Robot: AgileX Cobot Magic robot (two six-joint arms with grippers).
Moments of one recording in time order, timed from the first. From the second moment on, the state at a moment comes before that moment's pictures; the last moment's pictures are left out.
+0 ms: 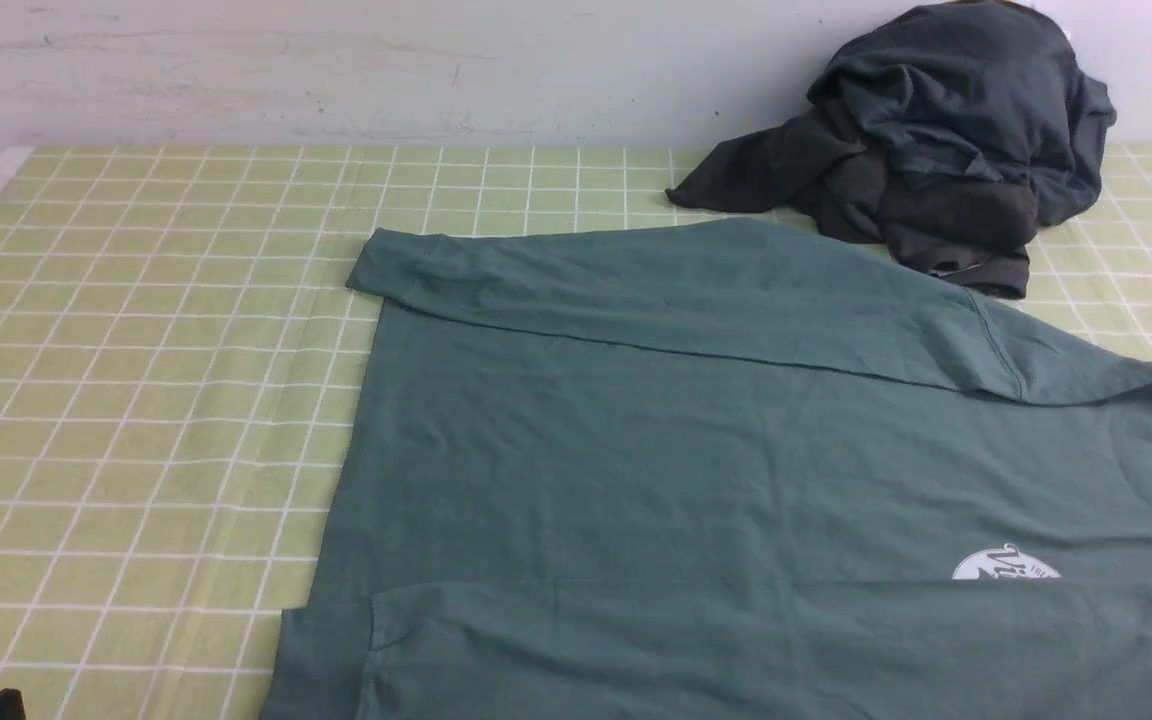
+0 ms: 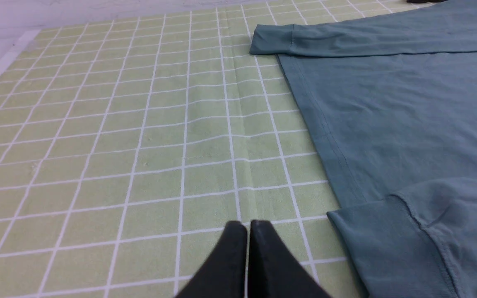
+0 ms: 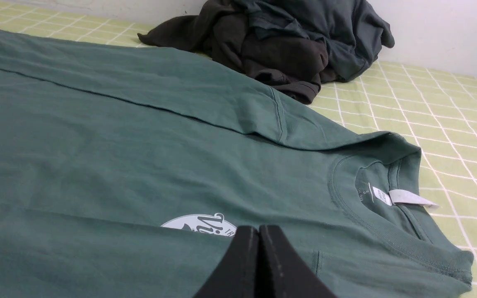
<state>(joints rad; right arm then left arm) 0.03 -0.01 0.02 0.01 0.37 -0.08 -0.10 -0.02 0.02 0.01 0.34 0.04</state>
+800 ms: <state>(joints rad) 0.03 -0.01 0.02 0.01 0.37 -0.08 -0.10 -0.02 0.02 0.04 0.34 0.04</state>
